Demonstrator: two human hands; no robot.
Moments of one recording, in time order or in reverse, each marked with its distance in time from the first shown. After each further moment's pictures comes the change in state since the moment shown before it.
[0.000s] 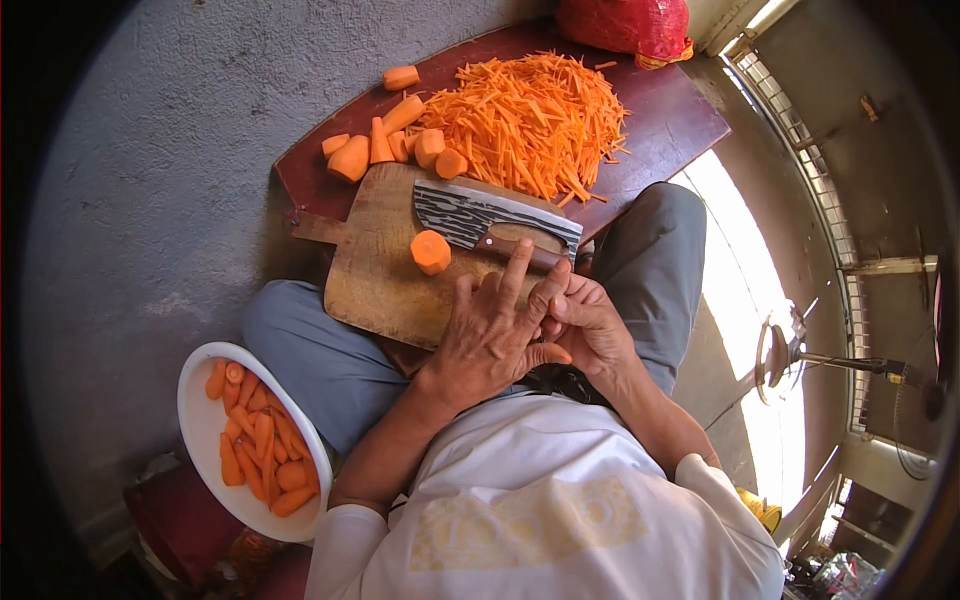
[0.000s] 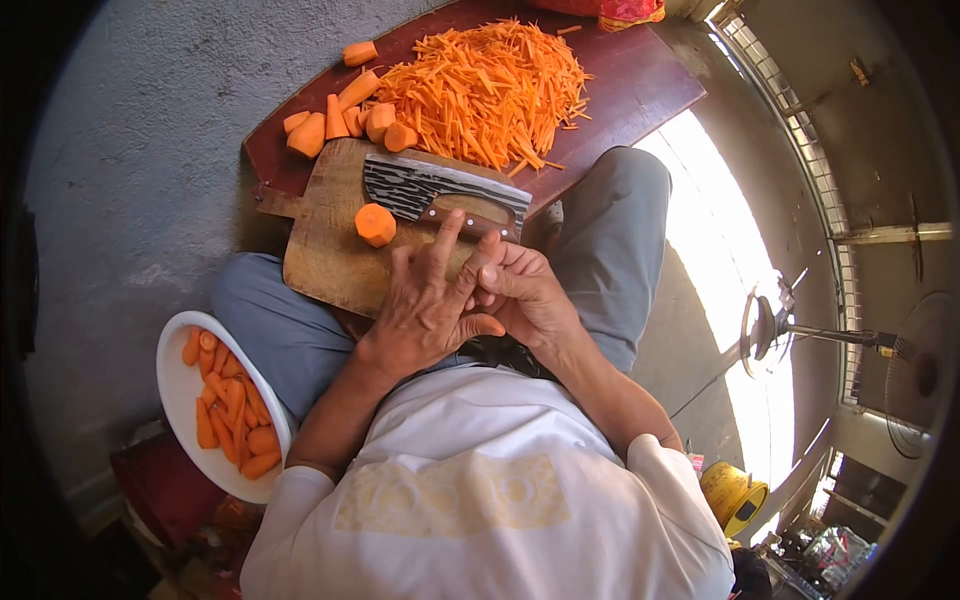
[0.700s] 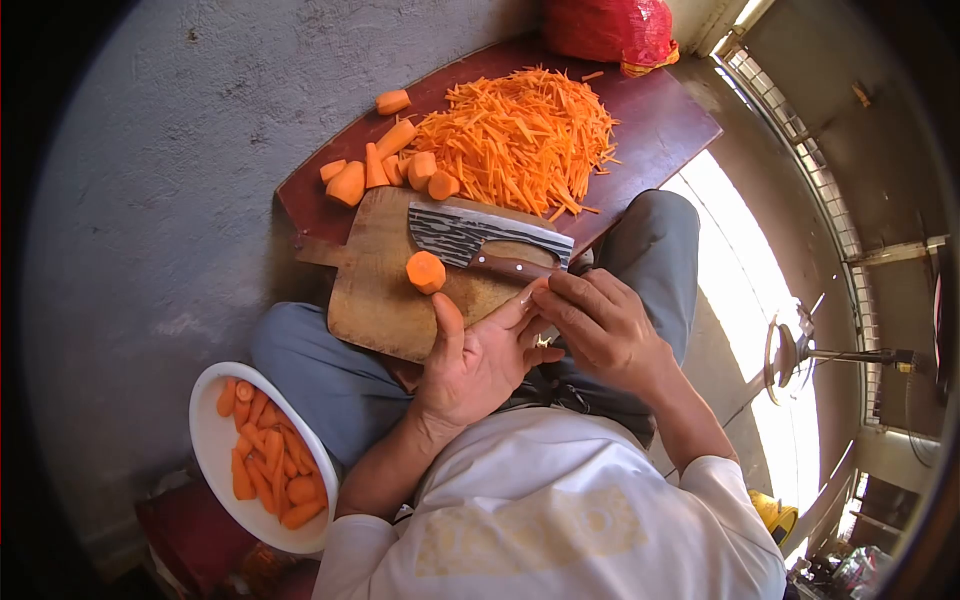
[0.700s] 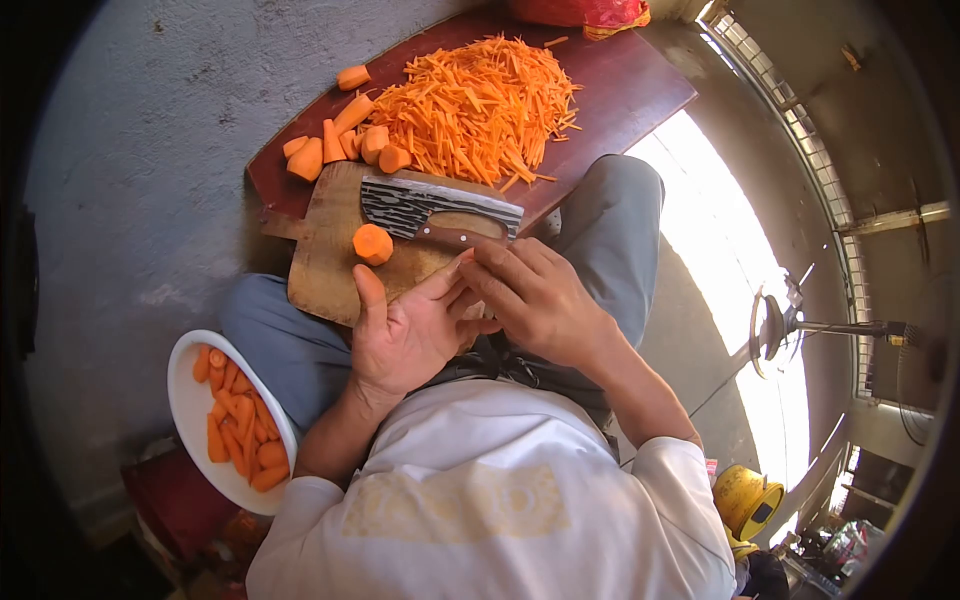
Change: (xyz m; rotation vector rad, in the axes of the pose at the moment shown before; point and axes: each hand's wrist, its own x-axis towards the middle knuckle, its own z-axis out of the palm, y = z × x) left_hand 0.013 0.024 -0.022 -2.218 -0.083 -0.531; right_hand -0.011 -0.062 0.033 -1.981 -0.342 -1.045
